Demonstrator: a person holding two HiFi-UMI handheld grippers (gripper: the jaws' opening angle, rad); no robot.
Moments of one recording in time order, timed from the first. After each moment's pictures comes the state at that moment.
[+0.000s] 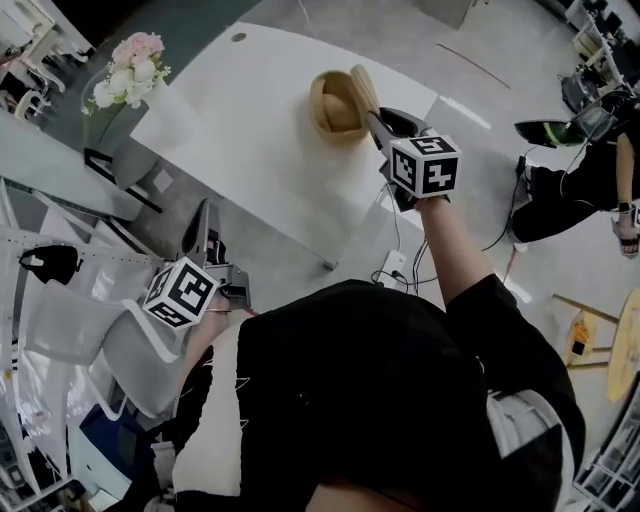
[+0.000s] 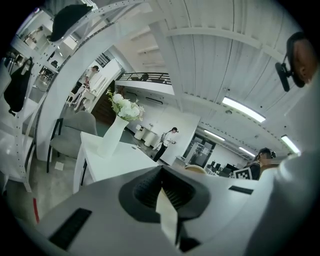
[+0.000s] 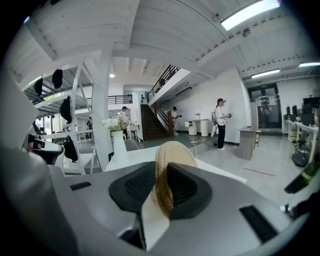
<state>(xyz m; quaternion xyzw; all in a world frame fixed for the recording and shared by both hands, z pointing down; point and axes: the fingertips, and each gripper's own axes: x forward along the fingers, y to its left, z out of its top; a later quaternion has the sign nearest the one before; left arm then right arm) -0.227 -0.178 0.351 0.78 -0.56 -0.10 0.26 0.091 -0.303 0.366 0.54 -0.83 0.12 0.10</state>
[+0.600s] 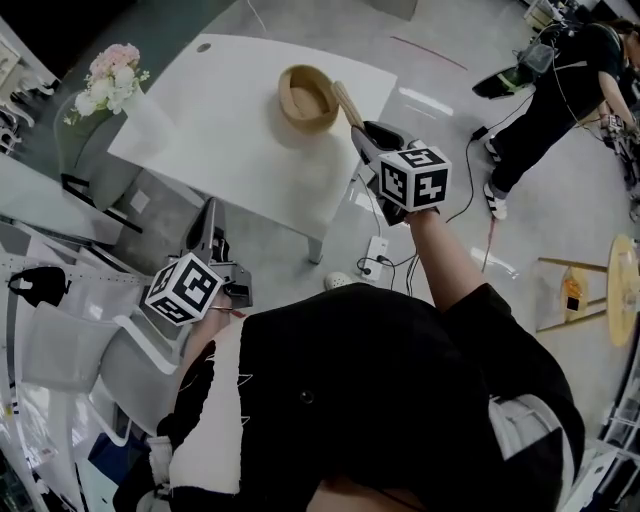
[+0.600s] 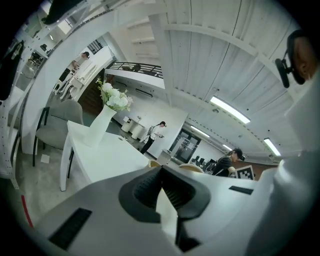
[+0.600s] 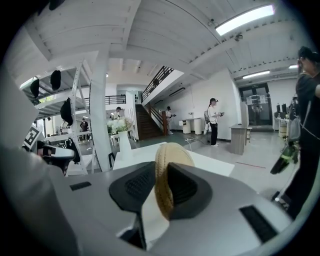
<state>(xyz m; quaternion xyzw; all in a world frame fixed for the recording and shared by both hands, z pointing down) -0.198 -0.145 0.357 0.82 -0.49 -0.09 0.28 0.089 -0.205 0.358 0.57 -0.81 0.14 0.09</state>
